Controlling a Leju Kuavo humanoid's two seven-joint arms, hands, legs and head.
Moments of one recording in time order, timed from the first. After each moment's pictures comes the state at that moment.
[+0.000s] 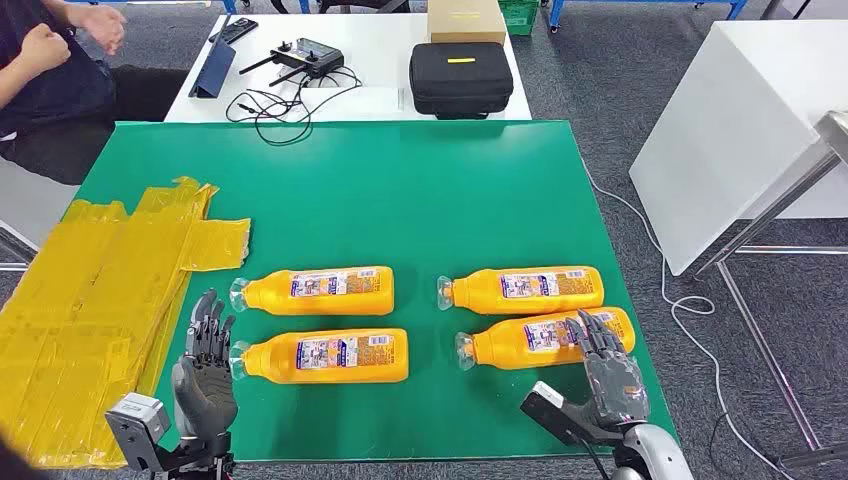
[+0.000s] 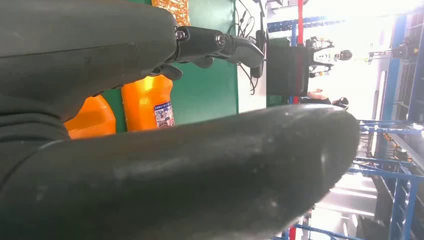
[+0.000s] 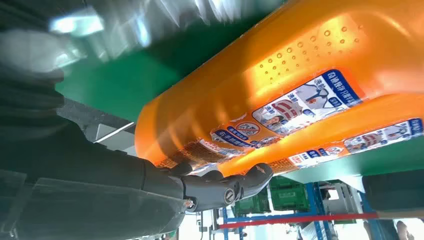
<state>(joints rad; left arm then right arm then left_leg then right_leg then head) 0.21 -0.29 0.08 -1.26 -0.18 -0.13 -0.62 0.17 -0.05 -0.11 -1.07 1.11 -0.22 -0.29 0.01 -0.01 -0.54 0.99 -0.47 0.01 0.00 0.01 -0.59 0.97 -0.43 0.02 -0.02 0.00</state>
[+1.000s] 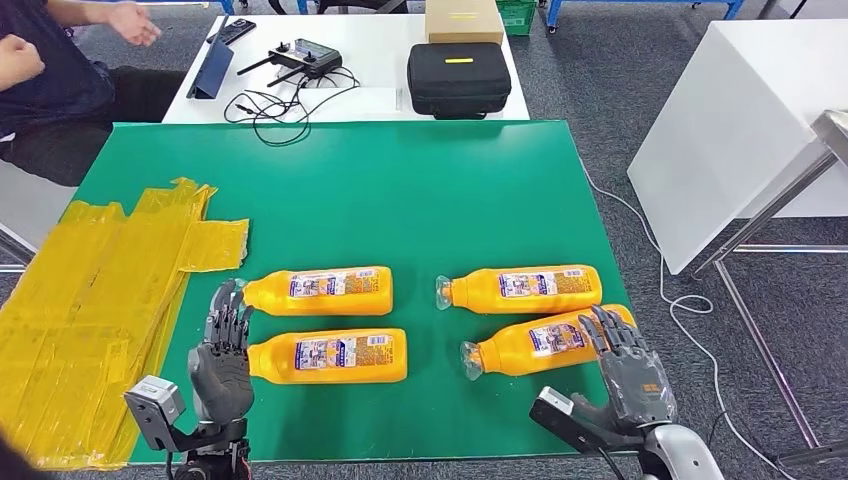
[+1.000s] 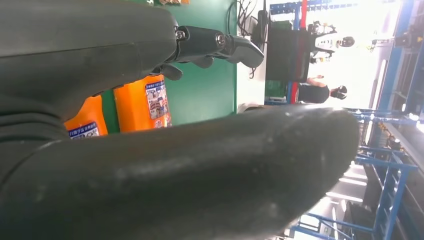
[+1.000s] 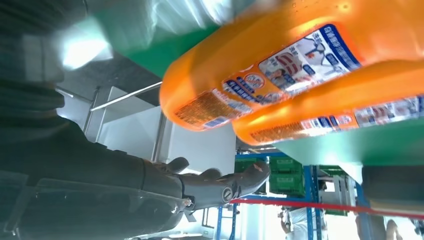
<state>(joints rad) 0.14 -0.29 0.06 -1.16 -0.12 -0.14 -0.63 0.23 -0.03 -0.16 -1.34 1.29 -0.03 -0.28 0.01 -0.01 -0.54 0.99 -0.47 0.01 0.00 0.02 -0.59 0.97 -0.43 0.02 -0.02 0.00</state>
